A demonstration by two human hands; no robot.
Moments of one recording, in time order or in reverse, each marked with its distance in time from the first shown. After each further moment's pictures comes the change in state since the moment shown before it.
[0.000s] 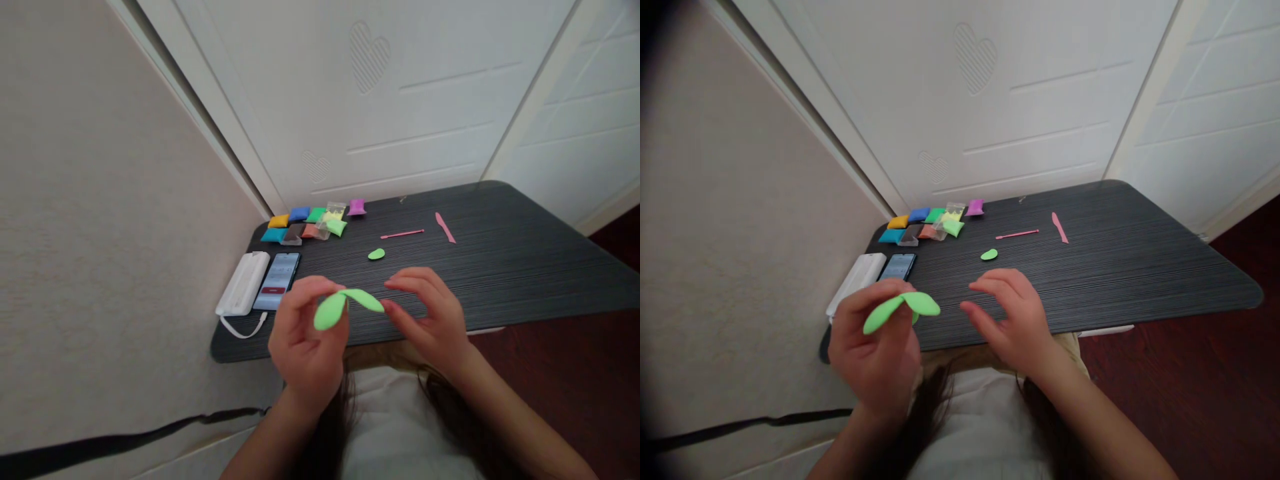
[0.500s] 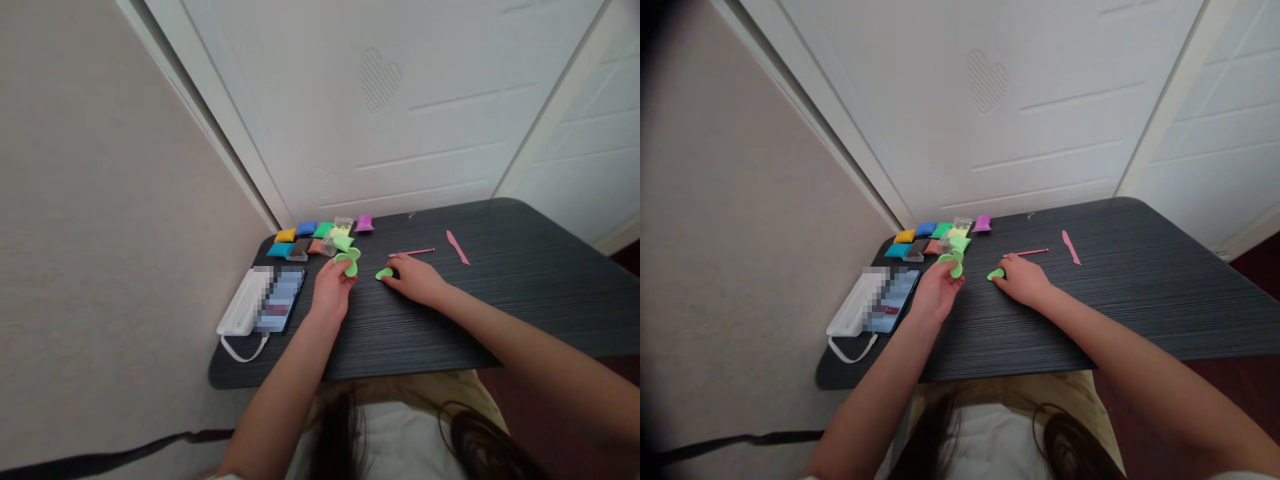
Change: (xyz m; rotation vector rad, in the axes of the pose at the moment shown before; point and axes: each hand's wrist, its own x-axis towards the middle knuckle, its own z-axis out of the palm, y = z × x) left_hand 0.049 -0.118 0.043 -0.601 -0.066 -0.963; right_hand 0.057 0.121 0.043 -0.458 -0.585 0.194
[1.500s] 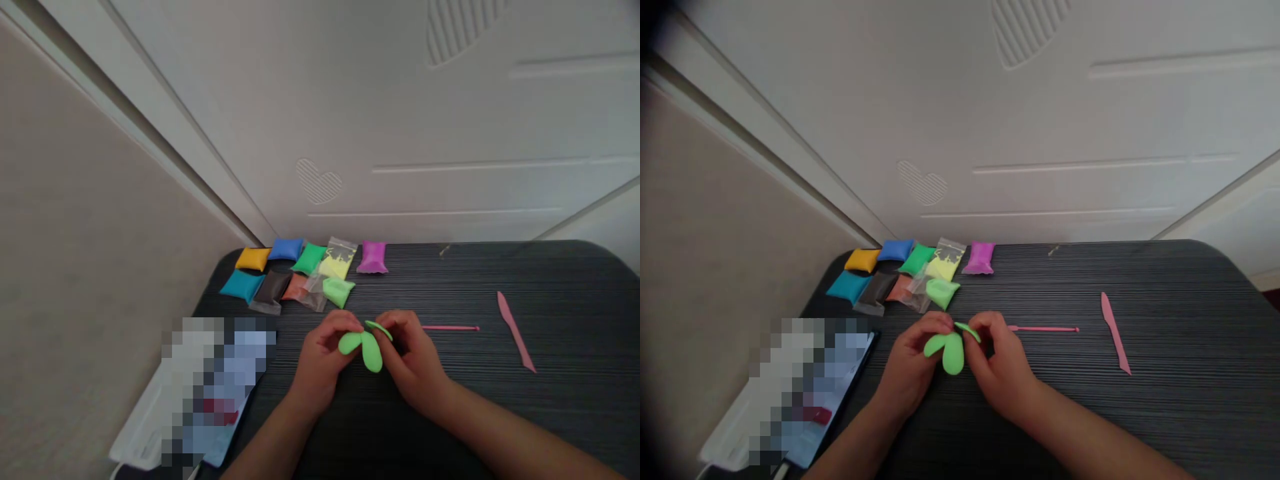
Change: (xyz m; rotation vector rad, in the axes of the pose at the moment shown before) left_hand 0.075 -0.012 -0.019 0.290 -0.119 0.083; right_hand 0.068 -0.015 0.038 0.941 0.119 0.111
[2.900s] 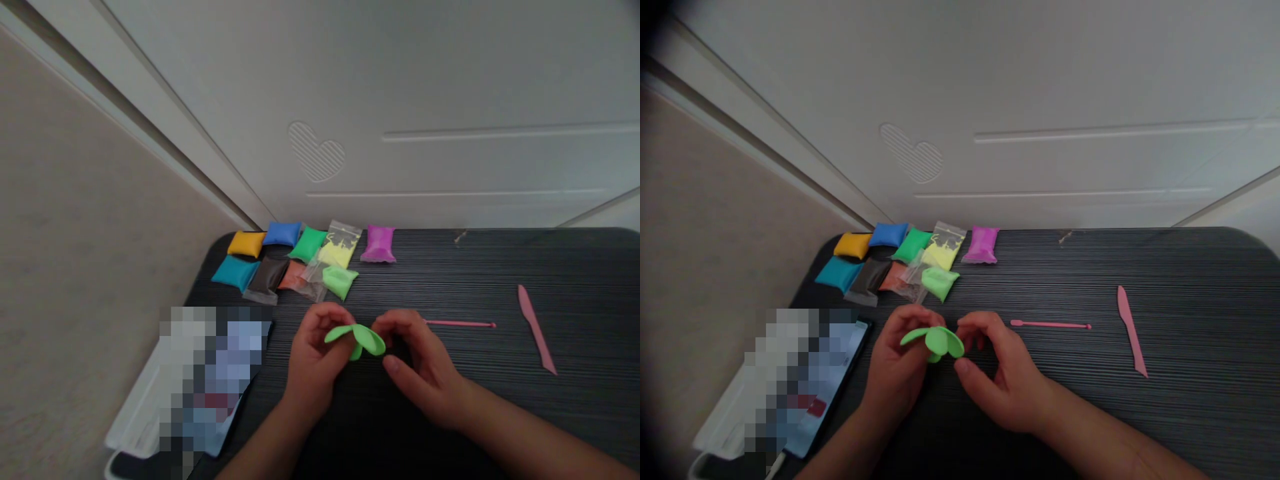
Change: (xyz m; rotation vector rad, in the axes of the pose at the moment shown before) left_hand -0.007 0.007 0.004 0.005 0.134 -0.082; right_hand 0.001 -0.011 -0.018 0.081 -0.281 -0.027
